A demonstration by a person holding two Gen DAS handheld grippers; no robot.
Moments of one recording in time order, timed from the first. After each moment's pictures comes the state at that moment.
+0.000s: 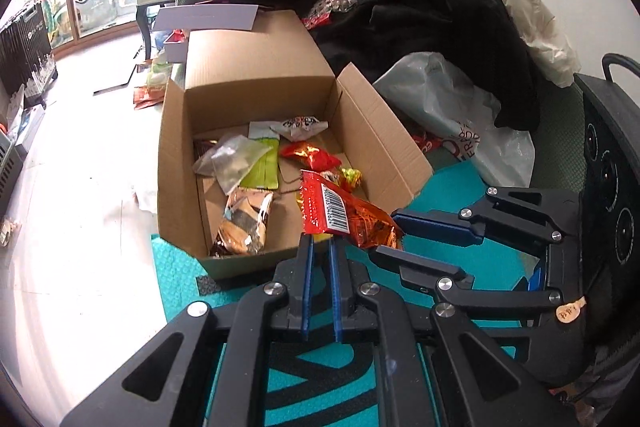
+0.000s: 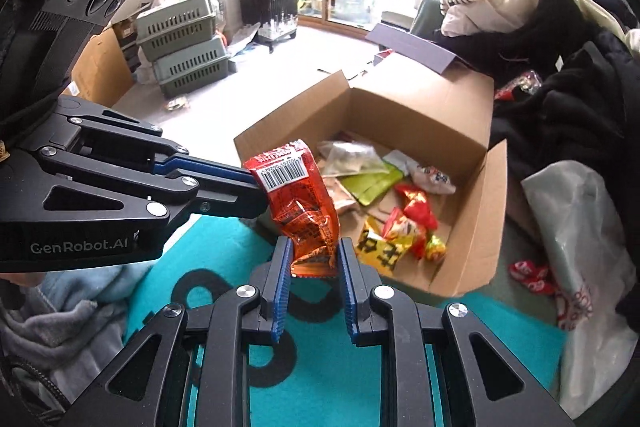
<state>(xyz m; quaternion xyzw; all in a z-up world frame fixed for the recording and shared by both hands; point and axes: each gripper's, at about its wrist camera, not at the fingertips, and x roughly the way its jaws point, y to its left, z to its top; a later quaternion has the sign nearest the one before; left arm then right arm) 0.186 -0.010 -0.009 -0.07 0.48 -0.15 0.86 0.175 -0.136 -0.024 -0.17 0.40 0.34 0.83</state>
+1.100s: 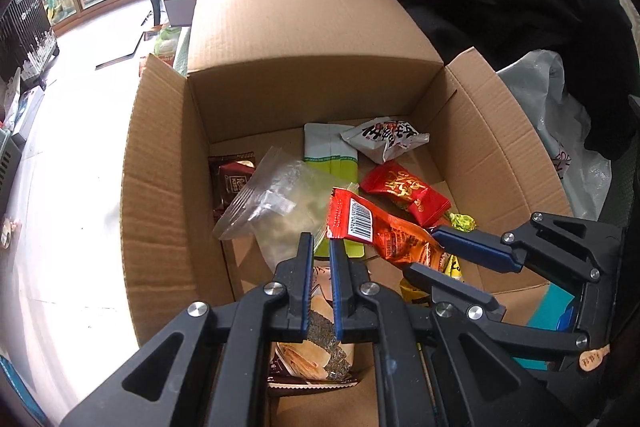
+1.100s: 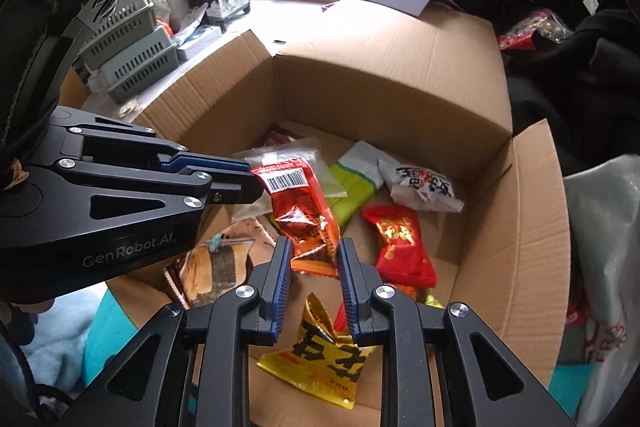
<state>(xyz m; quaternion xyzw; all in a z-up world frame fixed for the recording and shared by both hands) 0.324 0.017 -0.115 -0.06 0.55 -0.11 0.83 0.304 -0.102 -0.105 -0.14 0.48 0.28 0.82</state>
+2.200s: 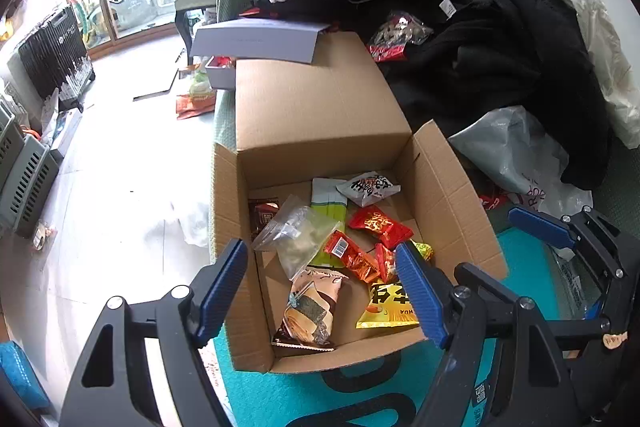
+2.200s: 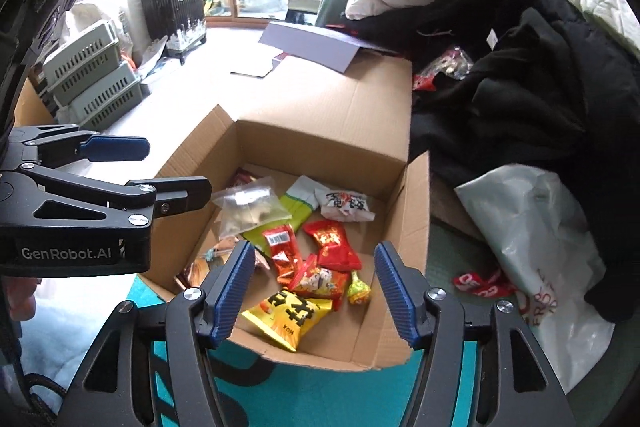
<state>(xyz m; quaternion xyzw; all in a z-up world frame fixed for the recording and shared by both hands) 0.284 0.013 0.009 -0.04 0.49 -0.06 0.87 0.272 -0.135 -0.001 -0.14 0.43 0.19 0.87</state>
